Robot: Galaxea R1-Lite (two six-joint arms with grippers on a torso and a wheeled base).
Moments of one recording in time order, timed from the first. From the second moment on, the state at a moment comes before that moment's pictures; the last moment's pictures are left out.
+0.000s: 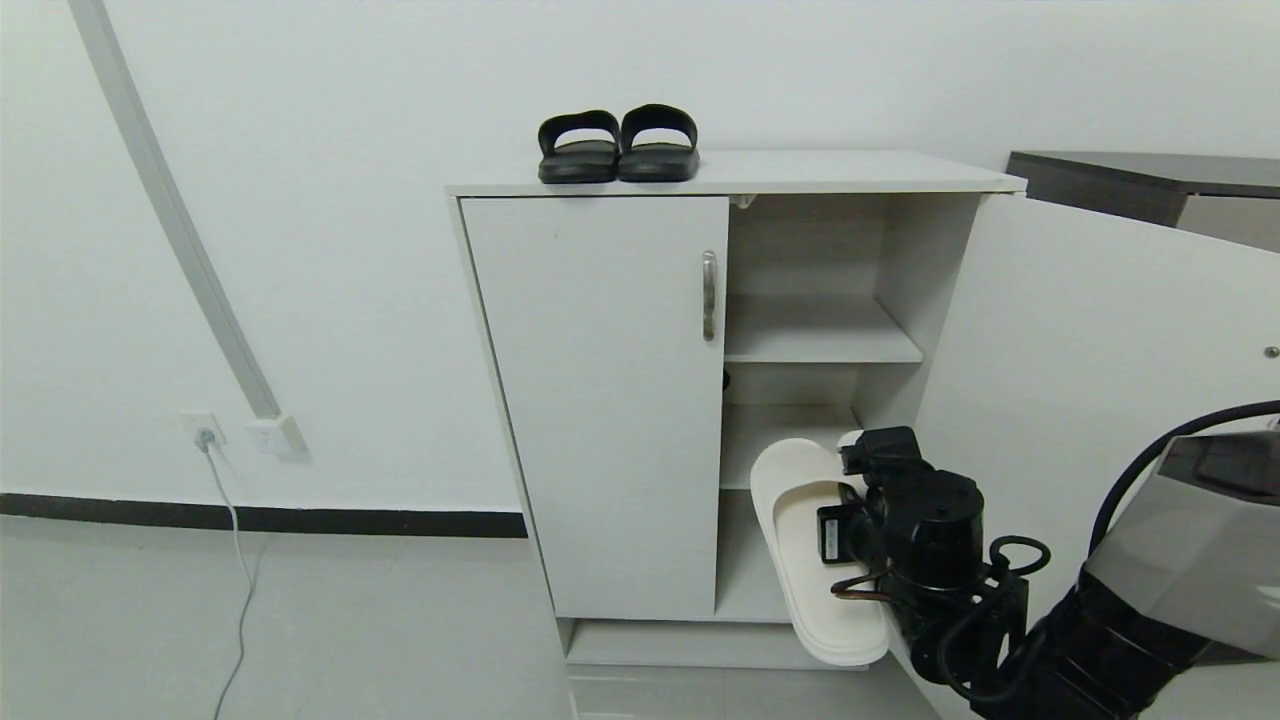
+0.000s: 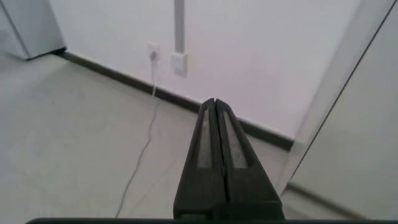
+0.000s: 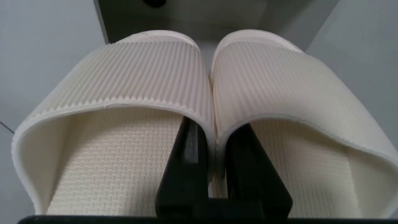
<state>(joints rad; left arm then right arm) 0.07 0.37 -0.02 -0.24 0.44 0.01 0.69 2.09 -0.62 -1.26 -0.67 0.06</state>
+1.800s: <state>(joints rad) 0.00 0.01 0.00 0.00 -0.06 0.03 0.73 2.12 -0.69 -1.29 -0.66 0.05</state>
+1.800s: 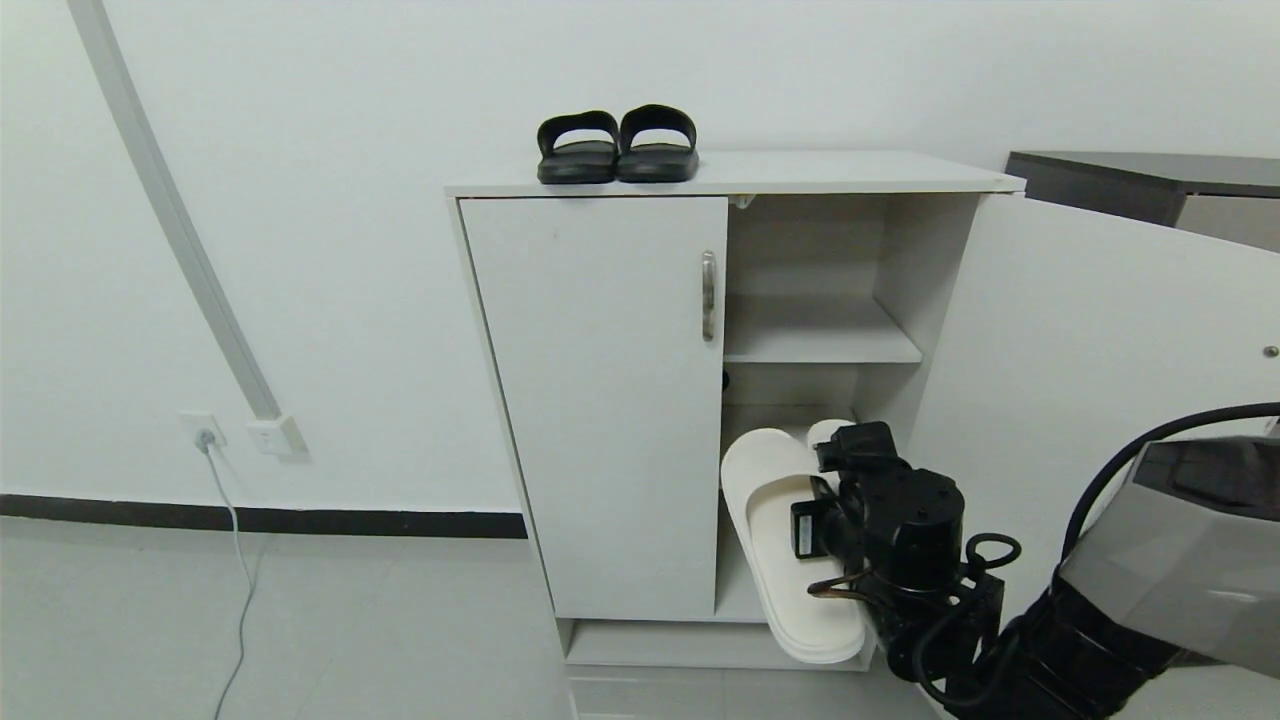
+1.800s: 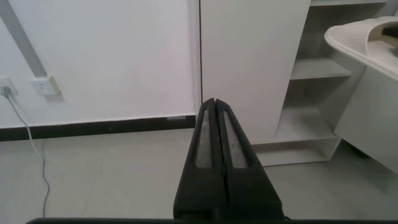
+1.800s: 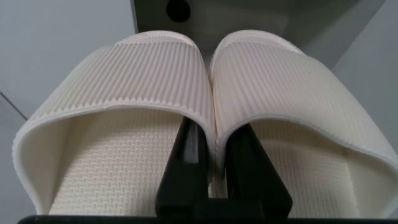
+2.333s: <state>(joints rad) 0.00 0.00 0.00 0.00 -0.06 0.03 0.74 2.14 -0.88 -0.99 -0.69 0.19</state>
